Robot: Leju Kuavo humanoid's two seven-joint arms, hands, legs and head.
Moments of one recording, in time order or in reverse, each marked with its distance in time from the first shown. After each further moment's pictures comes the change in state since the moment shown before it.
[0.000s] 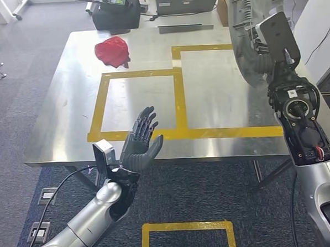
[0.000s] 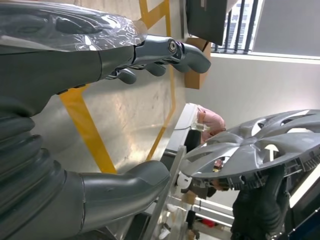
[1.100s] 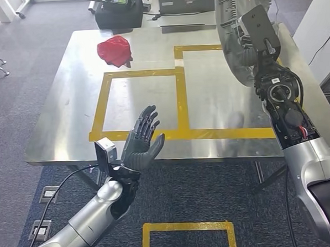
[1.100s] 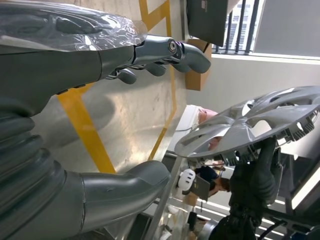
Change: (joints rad) left arm -0.009 0.002 0.000 0.007 0.001 -0.002 0.002; right arm -0.146 0.092 0.034 0.313 -0.006 0.013 -0.081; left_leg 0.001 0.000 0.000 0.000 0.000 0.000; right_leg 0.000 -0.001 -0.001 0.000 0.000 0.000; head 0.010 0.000
